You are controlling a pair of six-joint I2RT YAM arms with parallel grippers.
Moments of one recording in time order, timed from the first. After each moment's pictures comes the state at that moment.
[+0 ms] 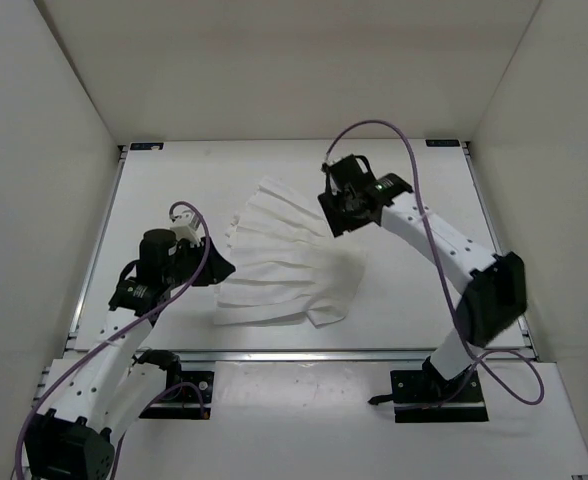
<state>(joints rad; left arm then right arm) -0.23 0.79 0.63 -0.43 0.36 -0.40 0.59 1.69 1.58 -0.88 0.19 0.11</state>
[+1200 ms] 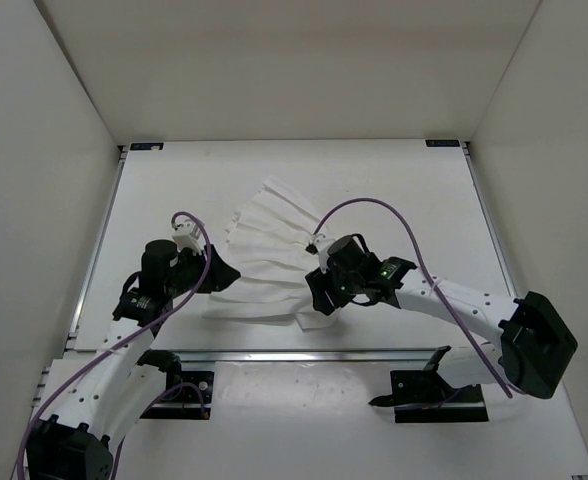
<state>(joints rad) -0.24 0.74 0.51 -0.31 0.40 -0.44 0.86 1.29 0.81 -0.41 -0.13 0.18</state>
